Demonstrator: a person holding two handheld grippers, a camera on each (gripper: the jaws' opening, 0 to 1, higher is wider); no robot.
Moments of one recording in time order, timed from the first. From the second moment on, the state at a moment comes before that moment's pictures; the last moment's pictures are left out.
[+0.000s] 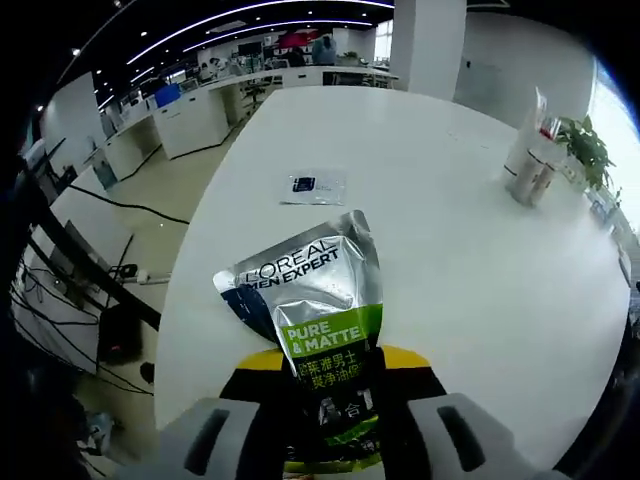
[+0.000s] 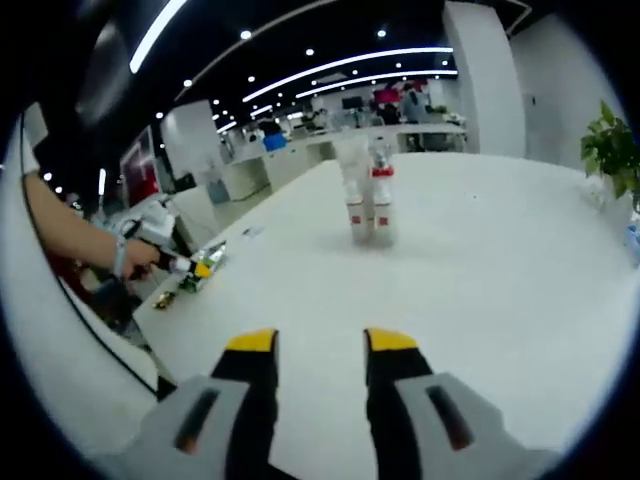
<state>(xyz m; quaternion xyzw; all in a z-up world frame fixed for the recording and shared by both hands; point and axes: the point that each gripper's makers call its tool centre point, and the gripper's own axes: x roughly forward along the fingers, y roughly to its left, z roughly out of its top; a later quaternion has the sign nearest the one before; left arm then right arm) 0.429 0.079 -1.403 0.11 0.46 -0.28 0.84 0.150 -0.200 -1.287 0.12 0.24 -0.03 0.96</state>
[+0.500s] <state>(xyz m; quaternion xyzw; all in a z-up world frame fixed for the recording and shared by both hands) 0.397 0.020 -1.347 -0.04 0.46 -0.37 0.80 0.174 -0.188 -1.269 0.18 0.22 0.01 0.96</state>
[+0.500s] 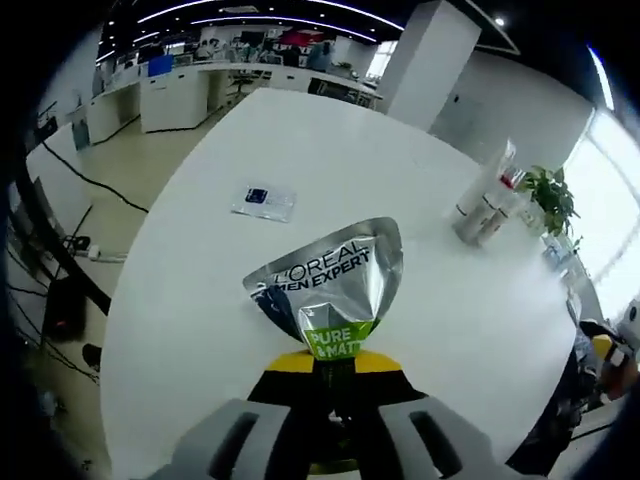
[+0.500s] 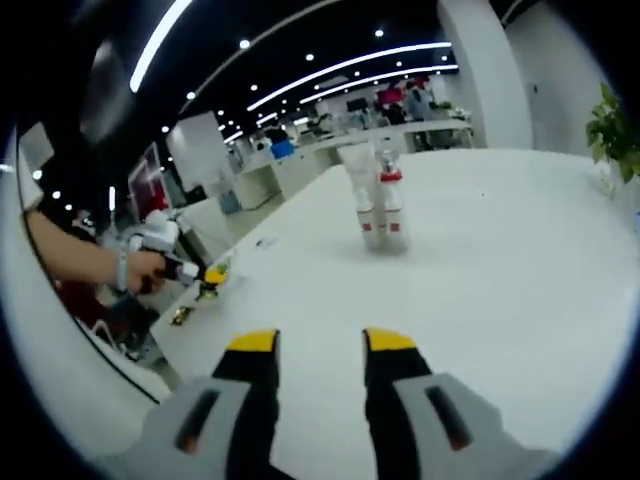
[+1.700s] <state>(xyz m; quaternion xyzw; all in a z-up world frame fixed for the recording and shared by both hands) 0.265 -0.071 -1.227 0.14 0.28 -0.62 0.72 0.277 -0.102 -1.195 0.45 0.19 0.12 0.87</state>
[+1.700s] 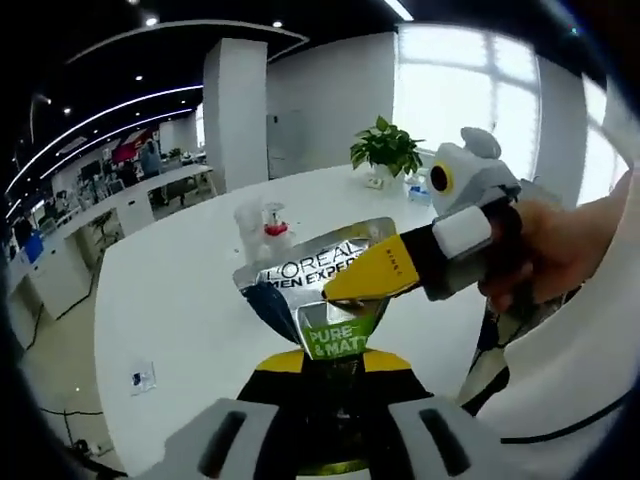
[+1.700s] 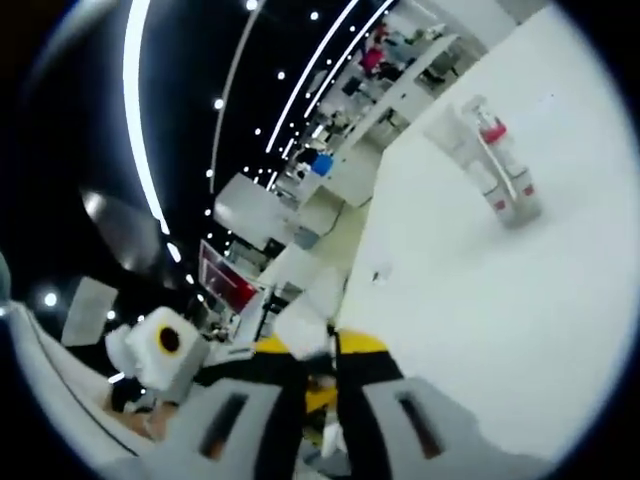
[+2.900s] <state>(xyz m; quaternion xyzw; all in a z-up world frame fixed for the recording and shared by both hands) 0.239 -0.037 -1.183 -0.32 0.38 -0.65 0.58 0.256 -0.064 -1.165 0.42 0.24 0.37 0.79</state>
